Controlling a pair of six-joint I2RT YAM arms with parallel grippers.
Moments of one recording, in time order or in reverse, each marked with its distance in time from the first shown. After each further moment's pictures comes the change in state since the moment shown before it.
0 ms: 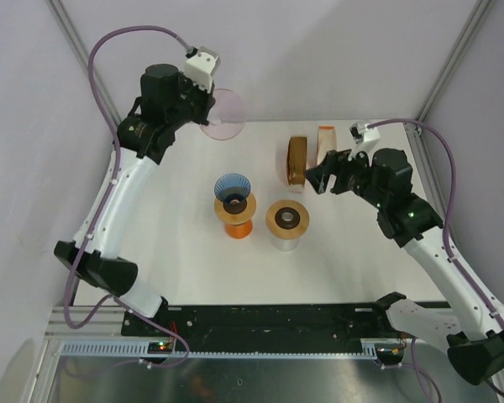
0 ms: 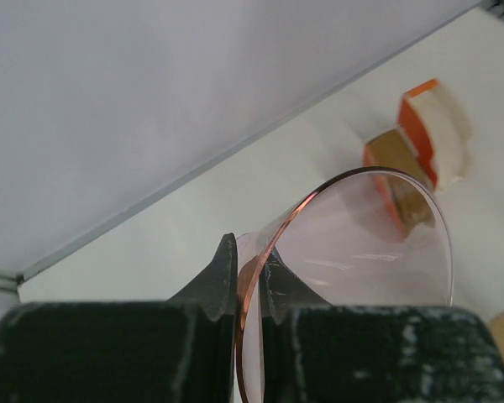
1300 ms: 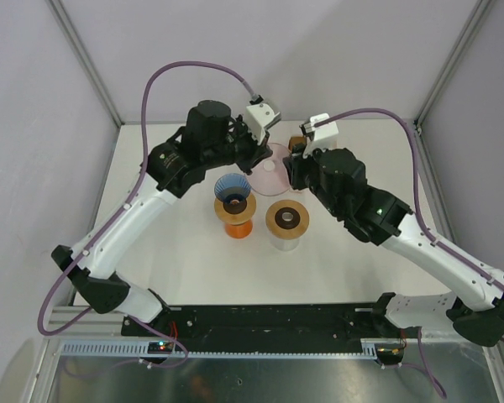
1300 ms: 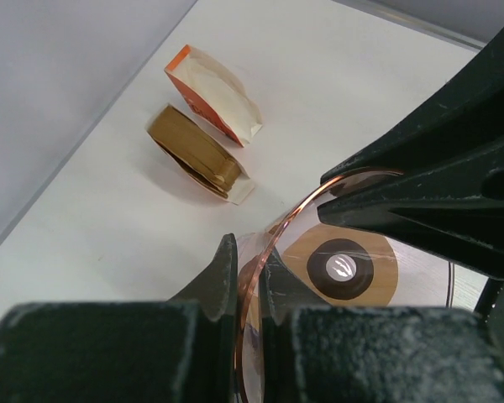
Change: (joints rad) left arm -0.382 -0.112 -0.127 -0.085 0.117 -0.012; right arm 0.485 0.184 0.275 0.001 0.629 -0.113
